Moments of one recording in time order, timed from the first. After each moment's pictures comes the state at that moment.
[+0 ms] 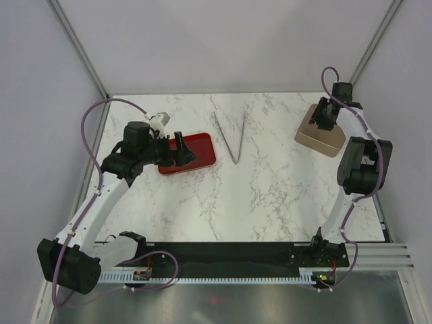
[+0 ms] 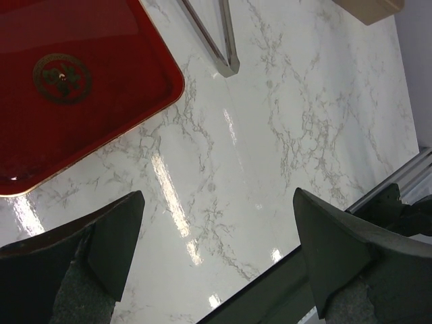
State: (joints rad) left arm -0.30 1.10 1.00 -0.54 0.38 -0.35; right arm -0.19 2.01 1.62 -0.51 -0.07 0.34
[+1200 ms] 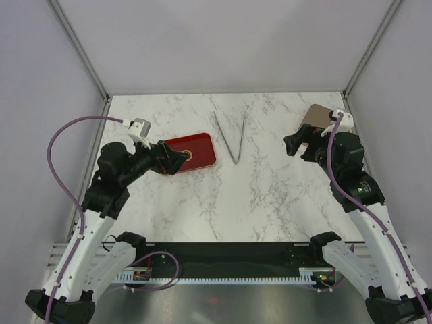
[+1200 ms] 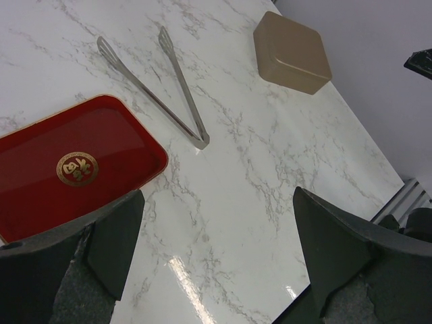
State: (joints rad) left arm -0.30 0.74 0.86 -0.32 0.36 -0.33; right arm 0.27 0.82 0.99 -0.45 0.04 0.42
